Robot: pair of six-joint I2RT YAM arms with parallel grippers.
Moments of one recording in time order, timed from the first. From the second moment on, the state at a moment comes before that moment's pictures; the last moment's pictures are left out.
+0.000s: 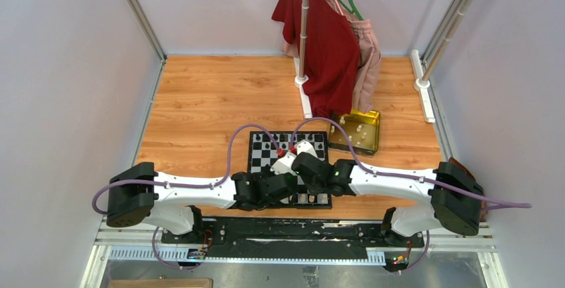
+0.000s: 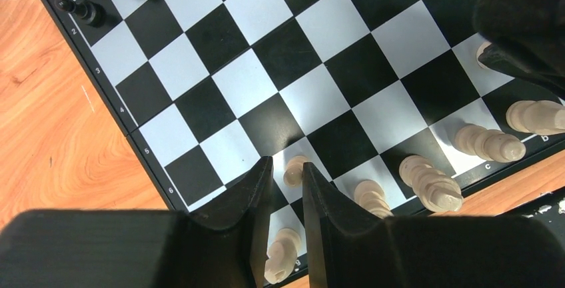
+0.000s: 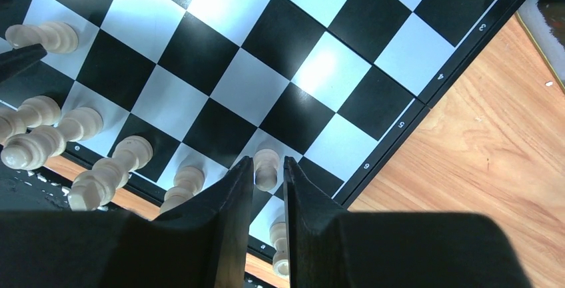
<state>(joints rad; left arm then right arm) -1.33 1.33 0.70 -0.36 -0.61 -0.53 1.14 1.34 0.76 -0.48 0.31 0.42</state>
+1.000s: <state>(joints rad) -1.27 1.46 1.25 -0.42 -0.65 -0.28 0.98 1.00 0.82 -0.55 0.53 0.36</state>
